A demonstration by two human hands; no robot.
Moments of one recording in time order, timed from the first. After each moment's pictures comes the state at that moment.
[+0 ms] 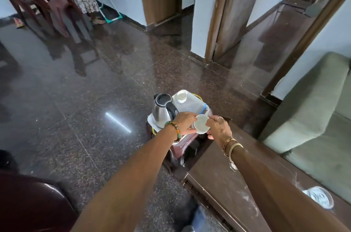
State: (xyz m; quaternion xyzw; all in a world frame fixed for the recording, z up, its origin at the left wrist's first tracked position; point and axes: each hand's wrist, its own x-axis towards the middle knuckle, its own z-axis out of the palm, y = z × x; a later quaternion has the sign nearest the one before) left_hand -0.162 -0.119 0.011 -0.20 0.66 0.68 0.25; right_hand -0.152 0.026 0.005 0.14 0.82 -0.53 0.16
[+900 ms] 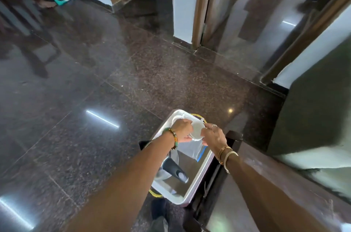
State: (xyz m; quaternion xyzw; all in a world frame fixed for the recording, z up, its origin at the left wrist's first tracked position) left_hand -0.461 -0.194 -0.113 0.06 0.91 0.27 0.32; right_hand -0.427 -0.056 -0.119 0.22 0.82 -0.48 0.21
